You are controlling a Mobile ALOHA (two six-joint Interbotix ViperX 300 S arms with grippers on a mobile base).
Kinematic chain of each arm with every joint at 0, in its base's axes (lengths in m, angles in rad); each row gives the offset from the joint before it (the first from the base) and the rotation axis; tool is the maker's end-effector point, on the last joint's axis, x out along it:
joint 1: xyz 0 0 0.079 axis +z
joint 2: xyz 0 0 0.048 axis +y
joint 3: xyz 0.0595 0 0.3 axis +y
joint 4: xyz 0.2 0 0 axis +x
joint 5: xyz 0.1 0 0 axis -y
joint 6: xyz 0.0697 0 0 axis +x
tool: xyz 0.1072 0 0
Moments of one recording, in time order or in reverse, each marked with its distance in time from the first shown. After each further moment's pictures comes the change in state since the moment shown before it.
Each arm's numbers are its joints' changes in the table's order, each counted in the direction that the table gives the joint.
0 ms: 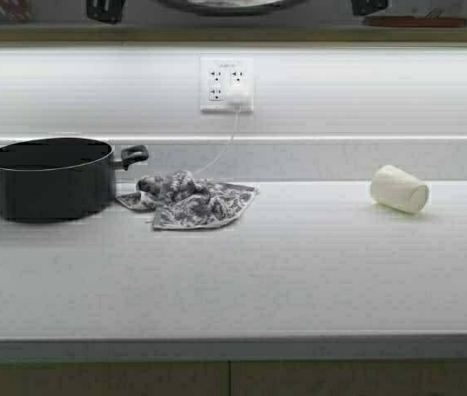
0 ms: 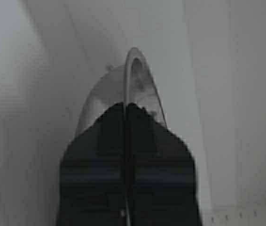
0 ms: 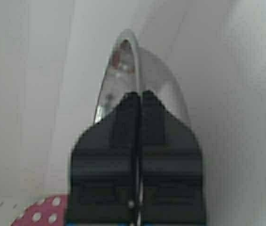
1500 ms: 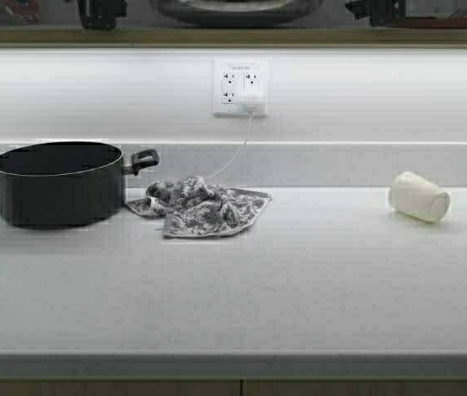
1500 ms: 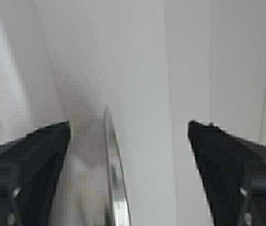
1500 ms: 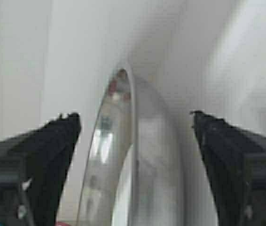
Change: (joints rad) left arm 0.063 -0.002 0.080 -0.140 0.236 0.003; right arm -0.081 -0.015 0.055 0.012 0.035 -0.012
